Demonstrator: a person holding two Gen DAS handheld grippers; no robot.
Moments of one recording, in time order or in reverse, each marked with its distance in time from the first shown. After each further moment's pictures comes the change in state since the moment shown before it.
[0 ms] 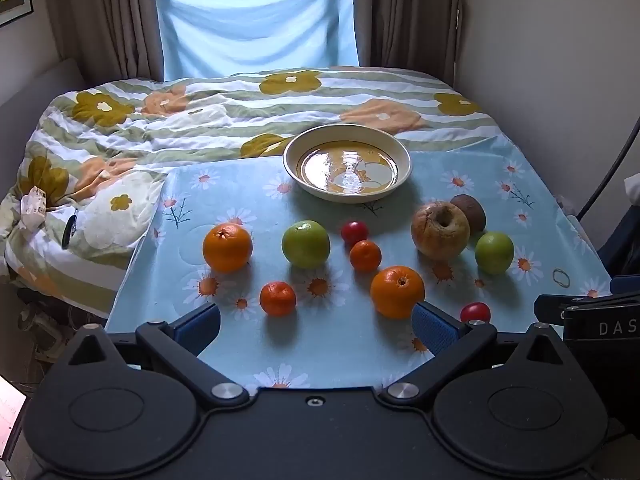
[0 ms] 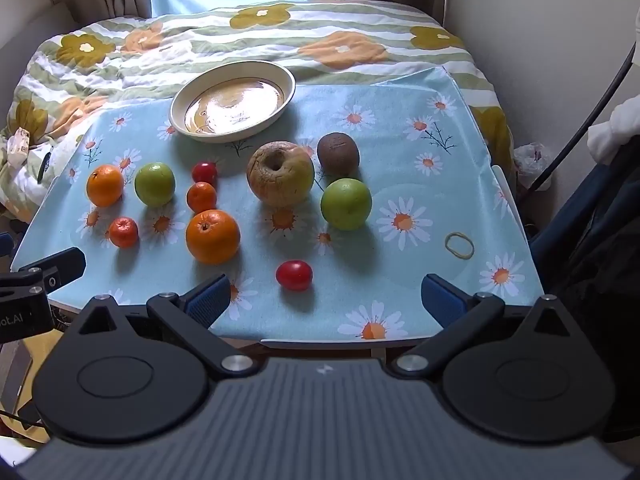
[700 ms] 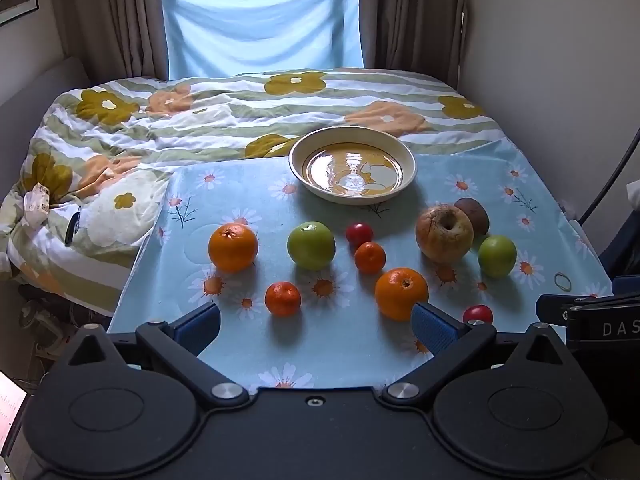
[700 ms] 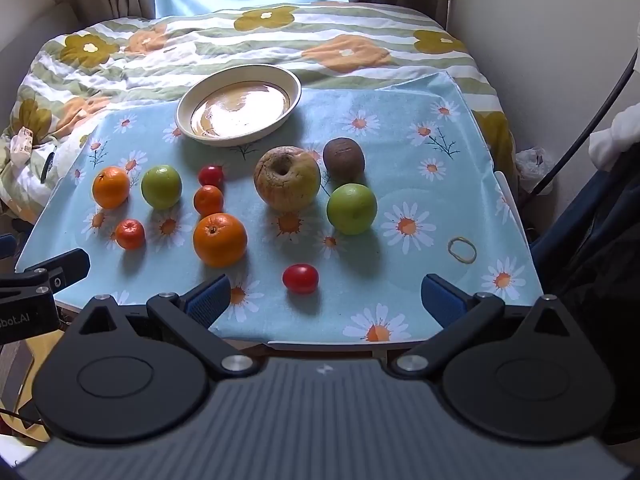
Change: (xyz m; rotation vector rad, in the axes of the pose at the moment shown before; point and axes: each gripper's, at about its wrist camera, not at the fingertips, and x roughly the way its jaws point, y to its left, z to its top) left arm 0.000 0.003 0.001 0.001 0.004 0.015; right arm -0.004 0.003 0.003 -0.004 -0.007 0.009
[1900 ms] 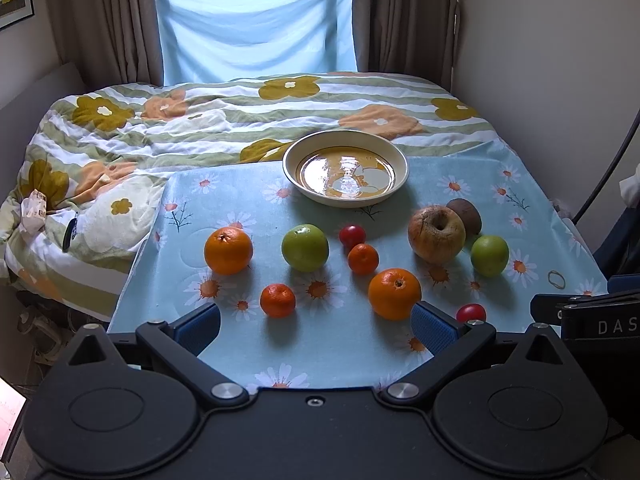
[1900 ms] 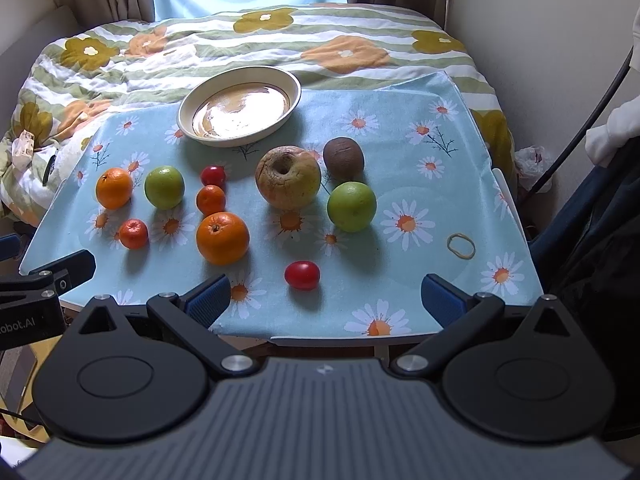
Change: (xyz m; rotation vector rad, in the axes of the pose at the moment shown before) left arm -0.007 -0.004 -0.001 0.014 -0.013 -0.010; right arm -0.006 -0.001 -0.007 0.013 -0.005 0.004
